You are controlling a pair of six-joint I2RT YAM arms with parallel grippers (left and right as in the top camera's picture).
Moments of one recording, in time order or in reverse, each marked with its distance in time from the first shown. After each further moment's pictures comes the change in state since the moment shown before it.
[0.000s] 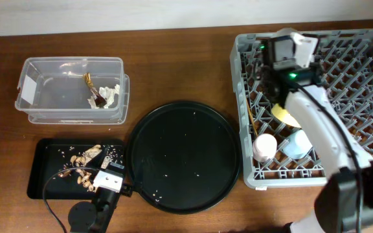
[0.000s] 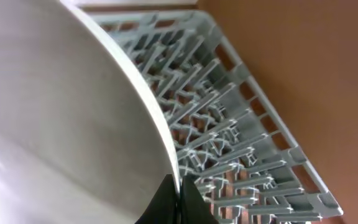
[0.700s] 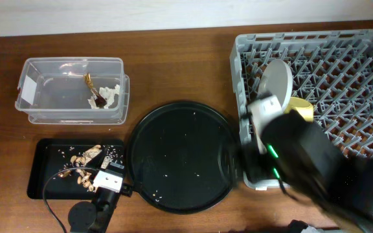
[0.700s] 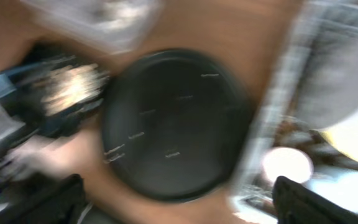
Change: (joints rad) left arm 0.000 0.000 0.000 0.000 0.000 0.000; right arm 0.685 -0.579 0.315 -0.740 -0.776 0.117
